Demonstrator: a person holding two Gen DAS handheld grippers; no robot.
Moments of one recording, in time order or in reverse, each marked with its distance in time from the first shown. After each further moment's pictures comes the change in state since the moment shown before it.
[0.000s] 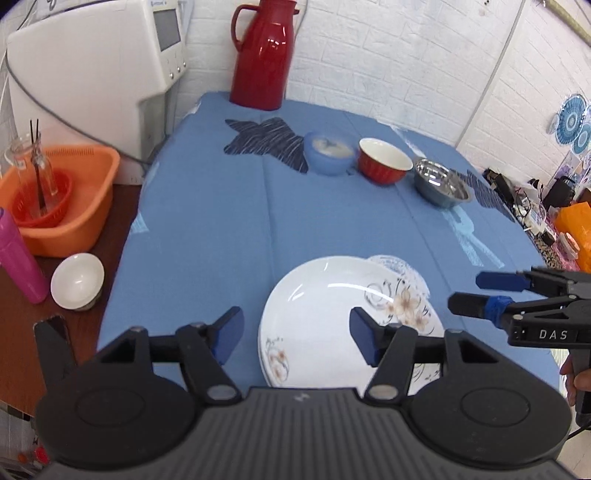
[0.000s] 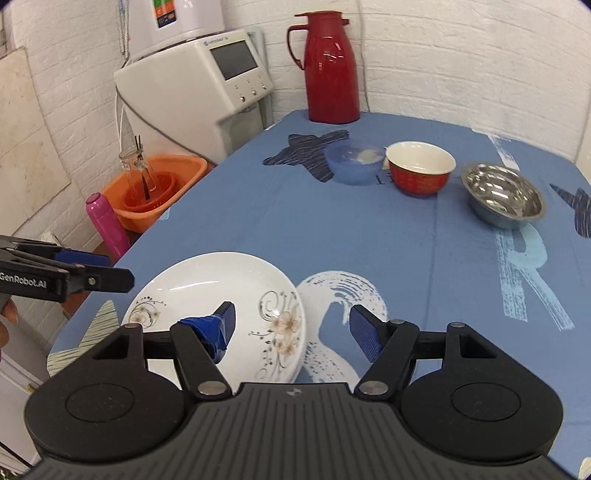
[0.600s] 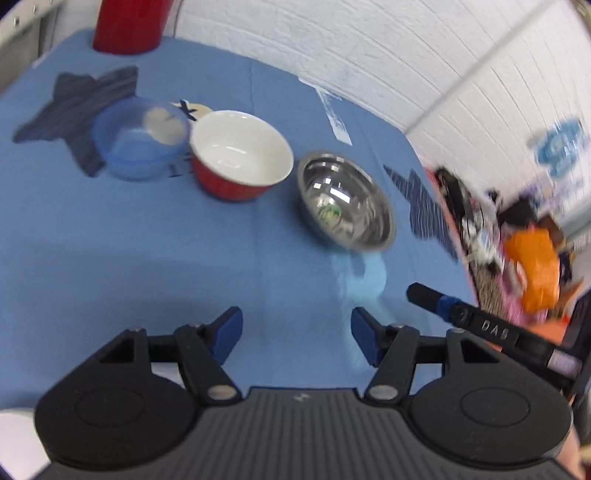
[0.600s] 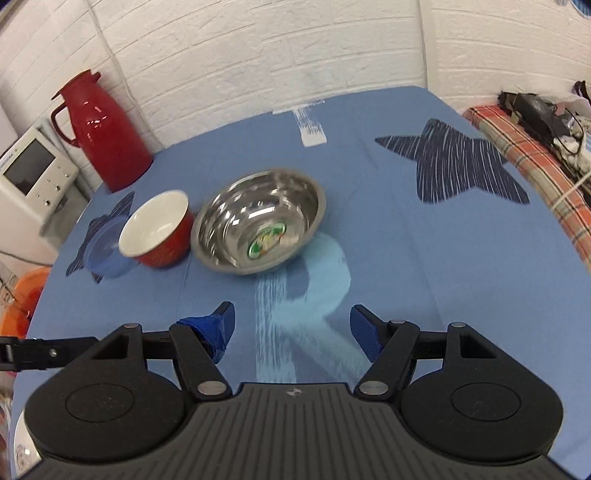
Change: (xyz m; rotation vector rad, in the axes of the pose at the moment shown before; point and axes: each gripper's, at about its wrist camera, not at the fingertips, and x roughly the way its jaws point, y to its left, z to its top) left arm 0.213 -0.166 0.131 -0.204 0.192 -0.223; right arm 0.036 -0.243 0.066 0.389 -0.017 -0.251
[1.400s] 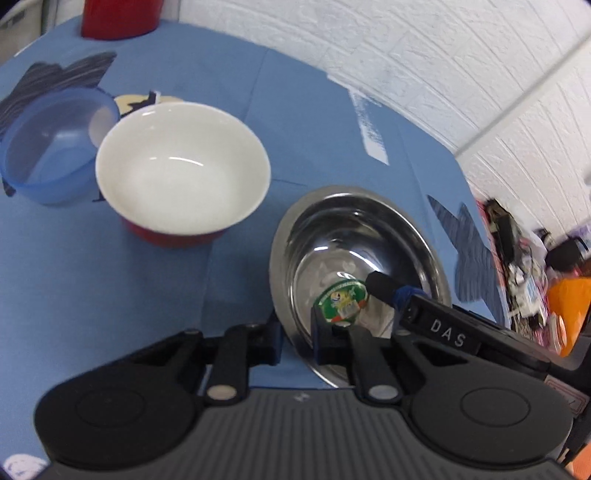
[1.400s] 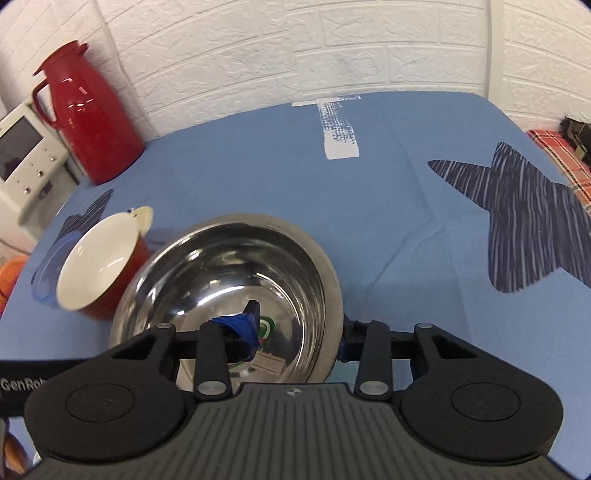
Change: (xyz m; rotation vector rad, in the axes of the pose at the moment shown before) left arm 0.099 -0.036 0.033 -0.040 -0.036 0.122; right arm 0.093 -0.010 0.051 -0.114 0.043 0.067
